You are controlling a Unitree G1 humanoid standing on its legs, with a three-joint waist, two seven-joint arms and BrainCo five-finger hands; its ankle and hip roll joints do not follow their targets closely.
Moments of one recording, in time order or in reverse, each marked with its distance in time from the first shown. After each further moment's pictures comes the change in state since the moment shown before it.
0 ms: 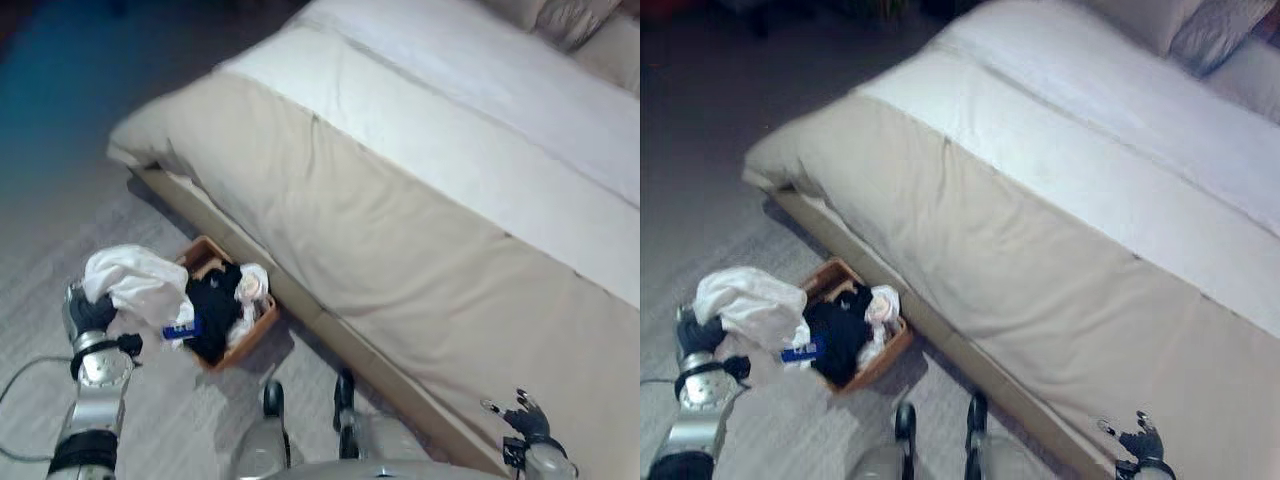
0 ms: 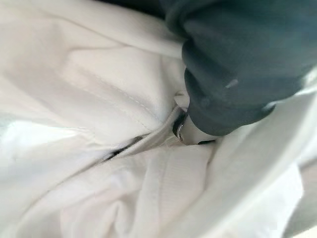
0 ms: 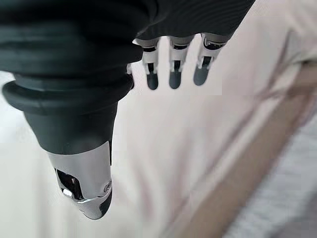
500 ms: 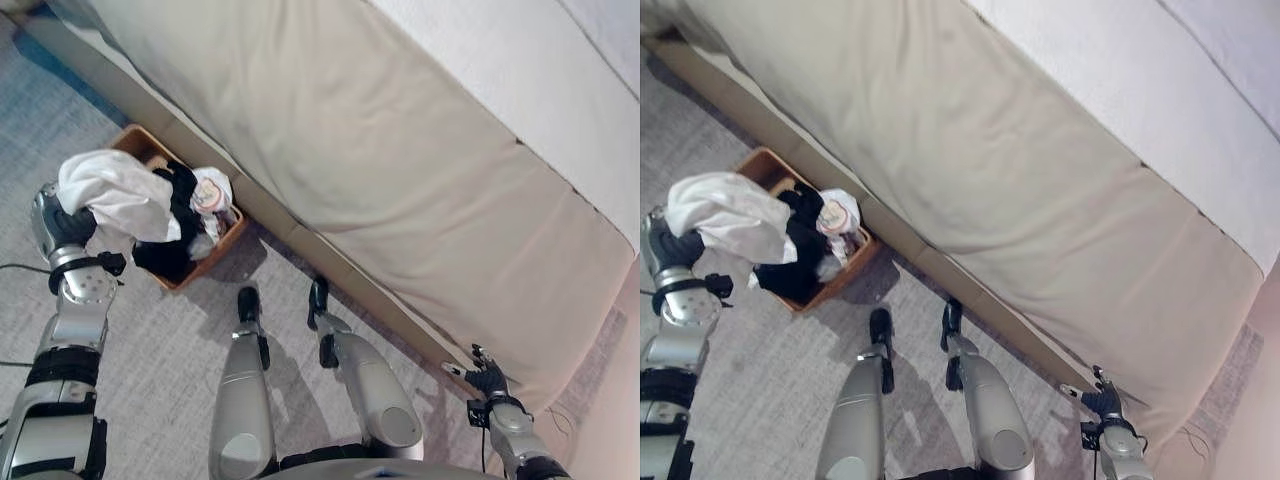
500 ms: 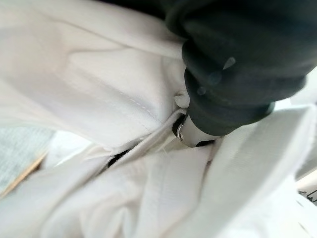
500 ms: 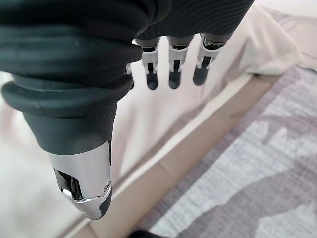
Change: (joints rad) left arm -0.355 0.189 -0.166 0.127 -0.064 0.007 0.074; right arm -0.117 0.032 0.152 -0.068 0.014 -0.056 -0.013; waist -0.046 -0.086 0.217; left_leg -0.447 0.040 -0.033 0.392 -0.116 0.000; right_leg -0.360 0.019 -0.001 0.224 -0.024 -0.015
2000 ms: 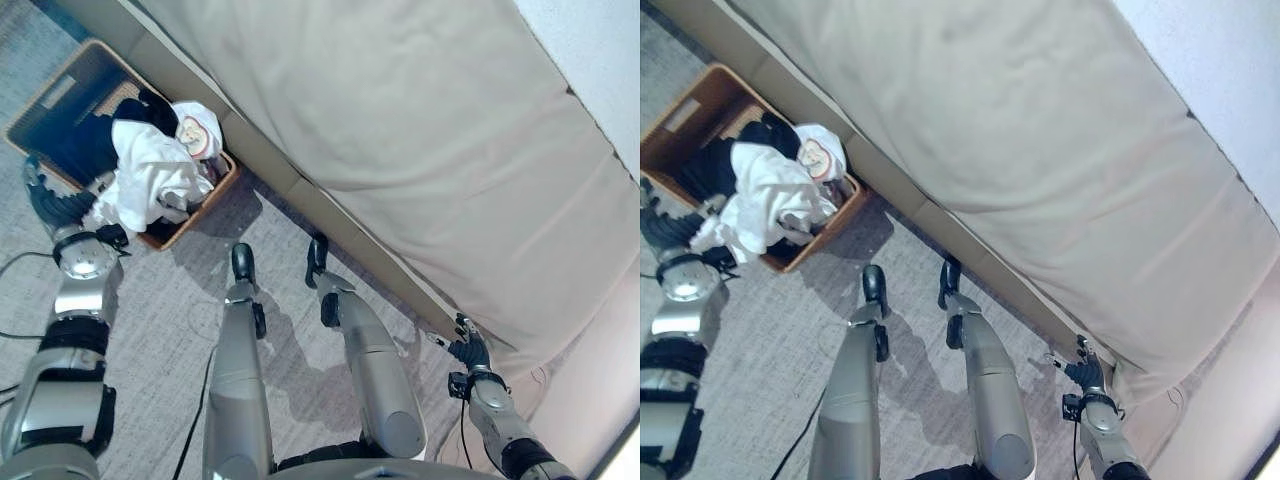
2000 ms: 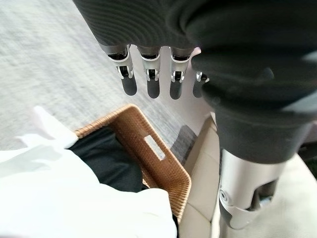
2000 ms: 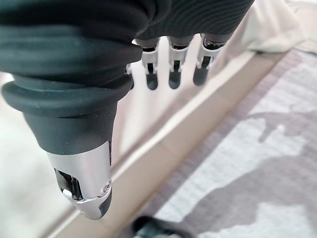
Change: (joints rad) left arm -0.019 -0.070 -0.054 0.065 -0.380 -0.059 -0.024; right arm -0.031 0.012 0.099 -0.097 0.147 -0.054 -0.068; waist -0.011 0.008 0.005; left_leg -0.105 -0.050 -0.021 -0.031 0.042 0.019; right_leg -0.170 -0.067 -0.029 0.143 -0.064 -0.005
